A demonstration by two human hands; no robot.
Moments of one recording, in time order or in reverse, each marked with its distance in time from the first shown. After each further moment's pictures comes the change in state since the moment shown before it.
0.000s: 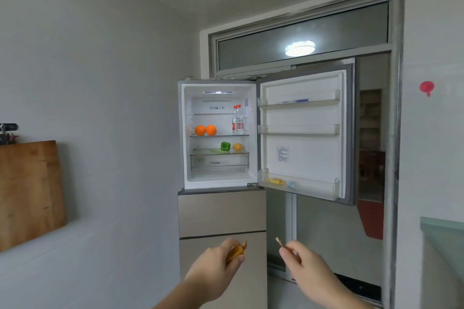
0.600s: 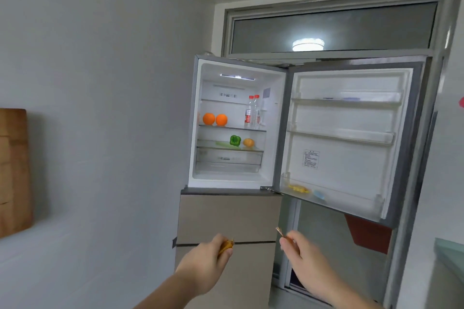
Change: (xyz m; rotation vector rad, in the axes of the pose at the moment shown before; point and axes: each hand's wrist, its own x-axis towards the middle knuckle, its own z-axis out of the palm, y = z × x) left_hand 0.128 -0.221 -0.041 0.004 0.010 -0.006; right_hand 0.175 -0.053 0.131 -0.207 0.021 -0.015
